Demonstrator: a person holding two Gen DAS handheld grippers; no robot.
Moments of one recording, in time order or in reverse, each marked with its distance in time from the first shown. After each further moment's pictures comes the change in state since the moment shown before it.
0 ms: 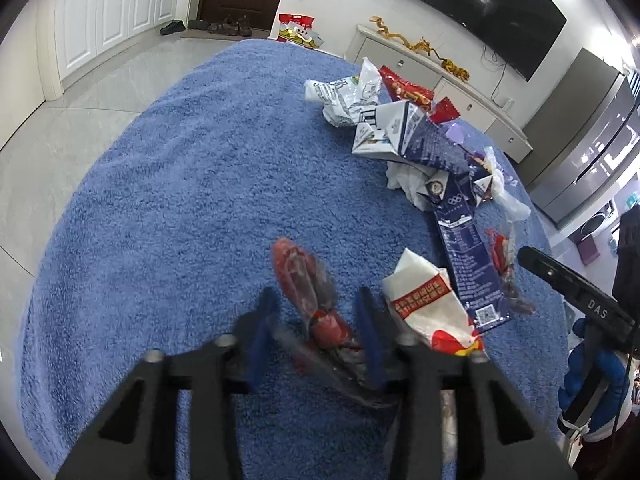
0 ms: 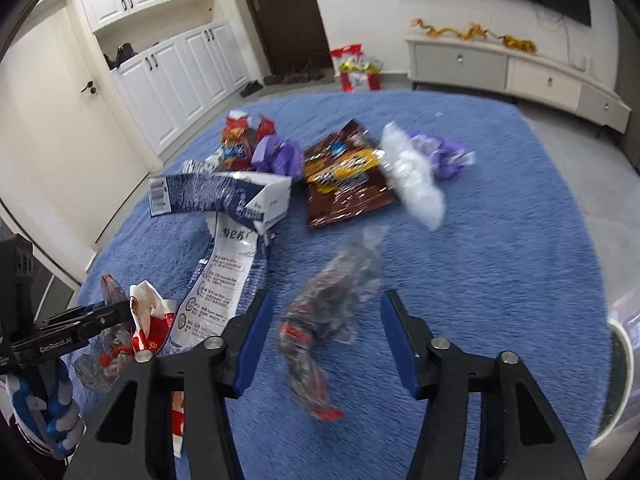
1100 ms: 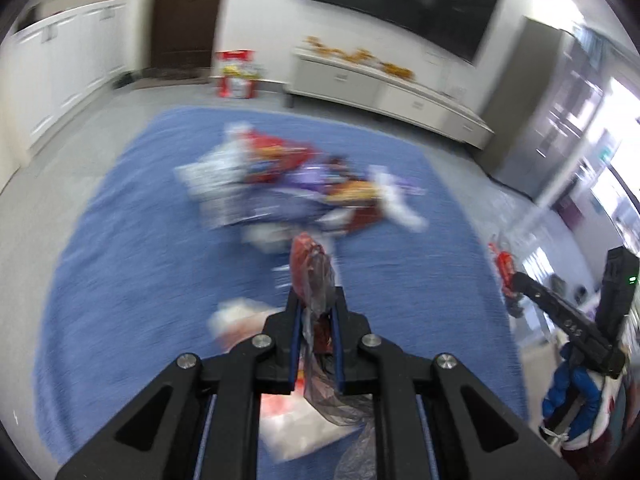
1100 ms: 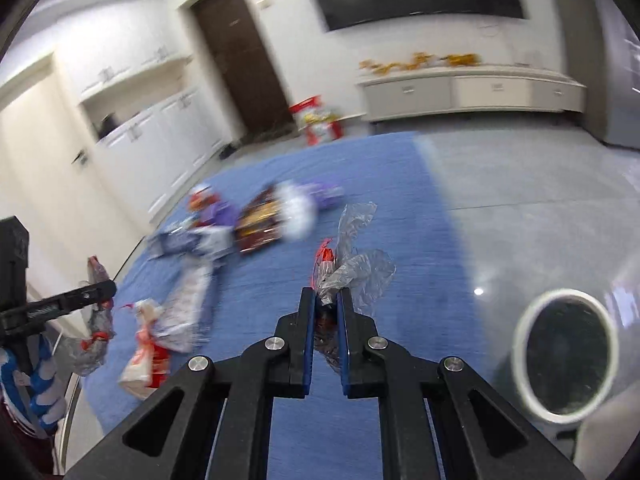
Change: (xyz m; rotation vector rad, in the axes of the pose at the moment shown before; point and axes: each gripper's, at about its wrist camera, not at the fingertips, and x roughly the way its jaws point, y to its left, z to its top) left arm -0.047 -0.139 0.023 0.220 -0.065 -0.089; right arm -0.122 -0.109 -0.053 0.182 -0.223 -0.054
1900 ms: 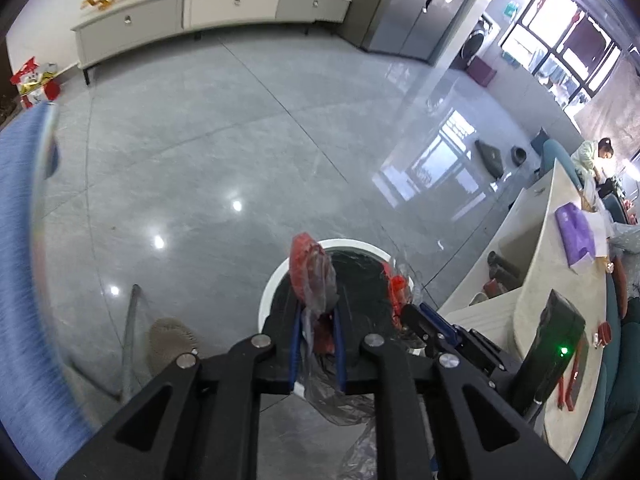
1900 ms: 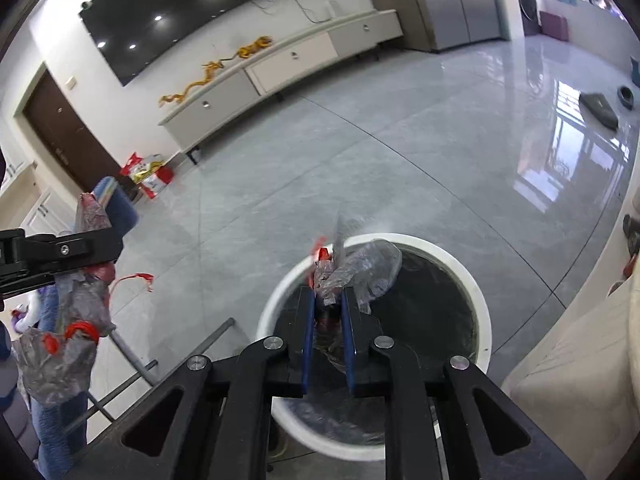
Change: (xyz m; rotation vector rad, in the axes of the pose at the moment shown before) left arm 0.295 -0.398 0.017 0.379 0.350 -0.254; right arm 0.031 -0.322 -0.059 0.467 -0.012 -0.347
